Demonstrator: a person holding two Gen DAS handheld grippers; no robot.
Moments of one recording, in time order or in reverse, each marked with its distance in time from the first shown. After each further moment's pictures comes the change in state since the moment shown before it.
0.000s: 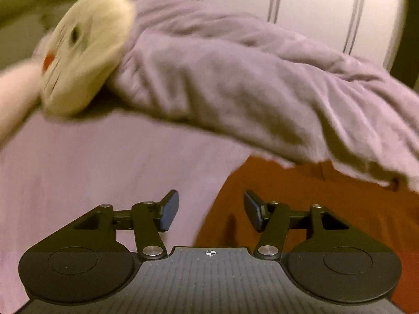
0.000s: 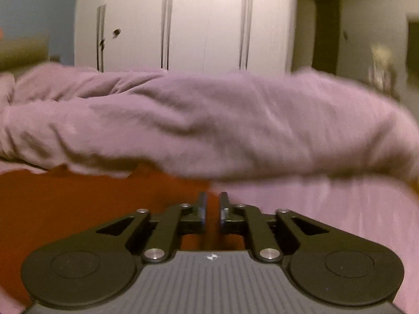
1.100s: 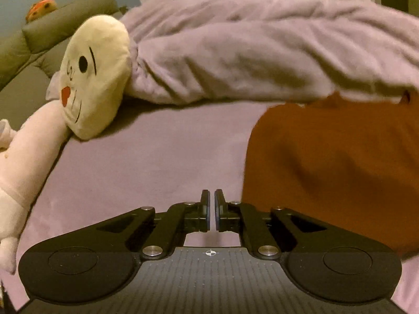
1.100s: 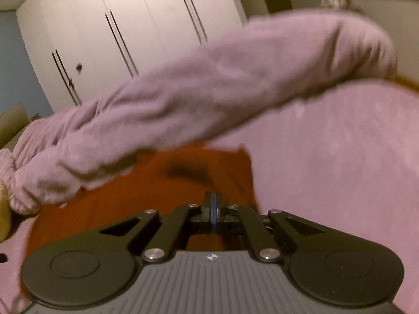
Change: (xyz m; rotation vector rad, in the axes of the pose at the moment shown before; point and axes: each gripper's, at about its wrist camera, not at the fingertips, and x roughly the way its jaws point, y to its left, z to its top) left arm -0.022 -0.022 -0.033 0.352 0.050 0.197; right arm -0.033 -0.036 -0.044 0.399 0.095 0.060
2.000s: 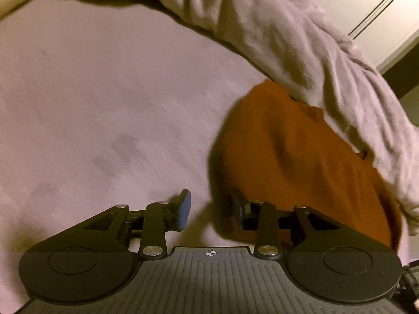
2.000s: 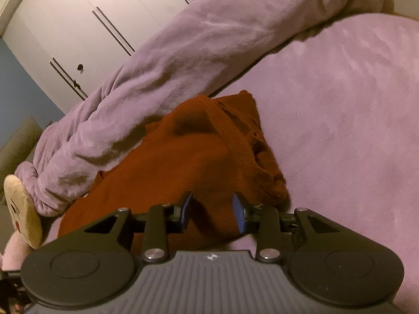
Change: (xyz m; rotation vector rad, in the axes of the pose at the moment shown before) left arm 0.039 0.070 -0.043 -0.547 0.225 -0.473; right arm 0.009 -0.022 -0.027 0.174 0.113 0.103
